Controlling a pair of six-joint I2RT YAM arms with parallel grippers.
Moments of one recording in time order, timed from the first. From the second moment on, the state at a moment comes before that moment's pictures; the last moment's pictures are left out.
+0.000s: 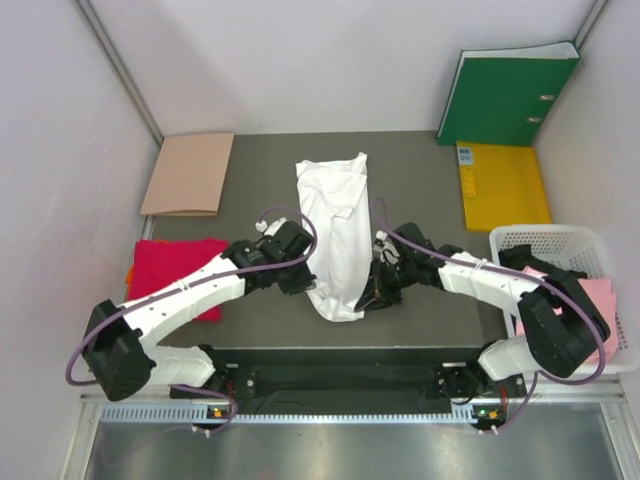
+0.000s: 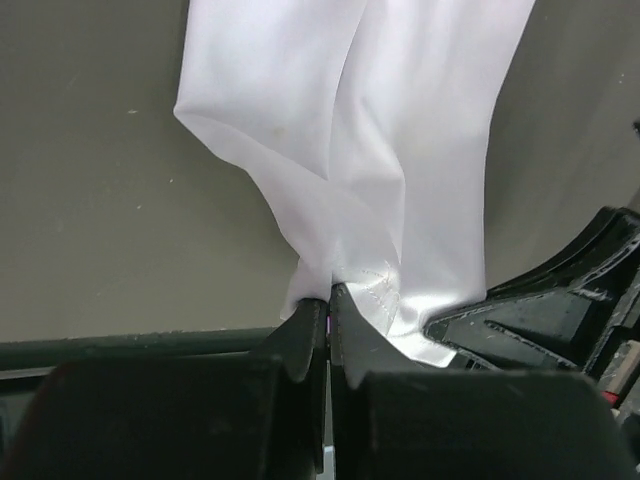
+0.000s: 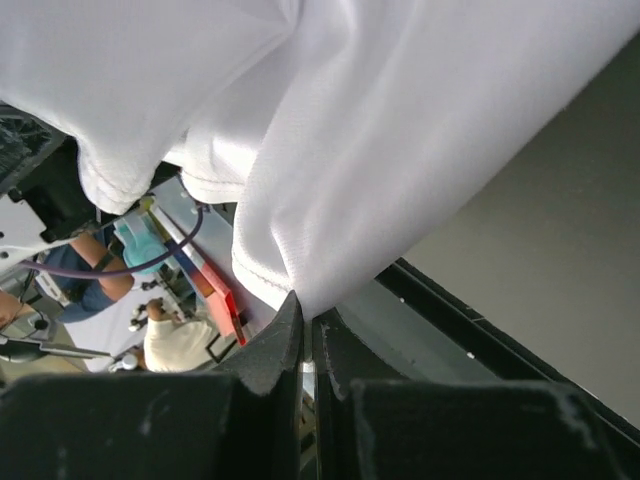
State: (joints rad) left arm -0.82 1.27 0.96 -0.70 -0.11 -1.16; right arm 0.64 1.40 0.70 -0.32 -0.66 0.86
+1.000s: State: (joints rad) left arm -0.43 2.03 1.74 -0.80 0.07 -0.68; right arm 0.34 2.10 1.62 -0.61 -0.66 0.59
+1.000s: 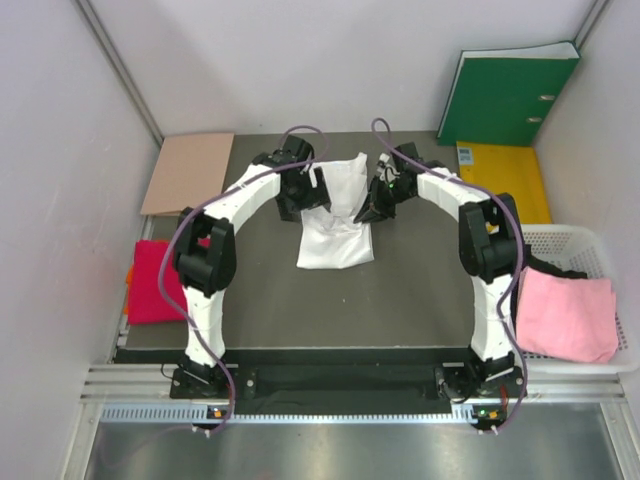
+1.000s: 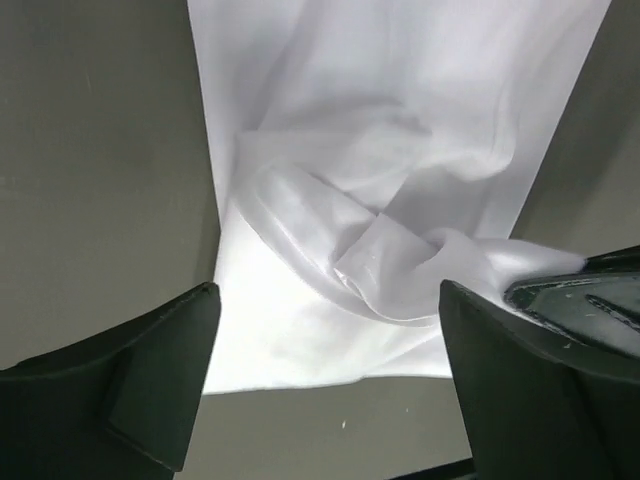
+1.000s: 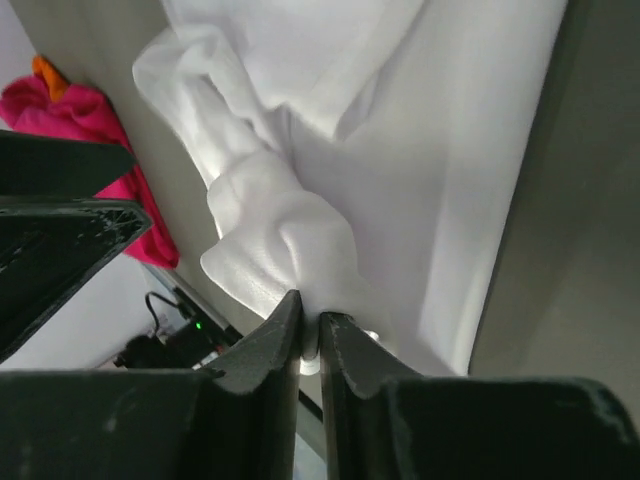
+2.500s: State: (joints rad) left arm -0.21 2.04 1.30 -0.63 0.72 -0.53; right arm 0.38 1.89 1.23 -0.58 -0.46 0.56
